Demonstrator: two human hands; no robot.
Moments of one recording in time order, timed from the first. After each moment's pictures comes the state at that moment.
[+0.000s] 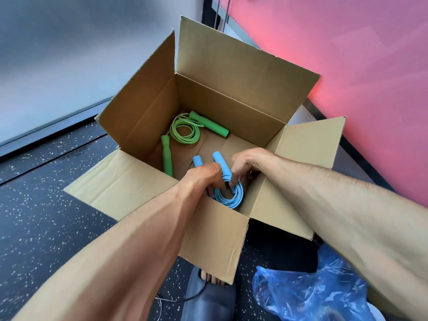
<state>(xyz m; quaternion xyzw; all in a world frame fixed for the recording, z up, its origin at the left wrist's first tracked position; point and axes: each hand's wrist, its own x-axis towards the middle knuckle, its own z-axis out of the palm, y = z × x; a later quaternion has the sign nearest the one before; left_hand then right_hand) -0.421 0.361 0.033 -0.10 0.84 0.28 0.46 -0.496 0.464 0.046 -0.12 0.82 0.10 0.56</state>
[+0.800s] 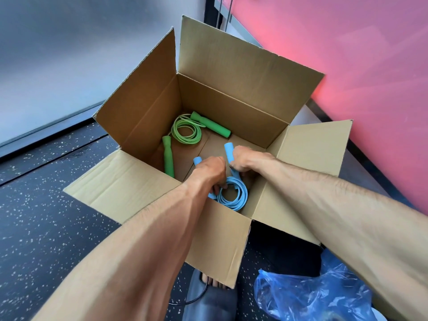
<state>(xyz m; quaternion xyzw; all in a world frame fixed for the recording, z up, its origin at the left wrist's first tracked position) -0.431 0.362 0.031 -0.10 0.87 0.28 0.40 -0.488 0.456 0.047 -0.12 0.92 0.04 0.37</state>
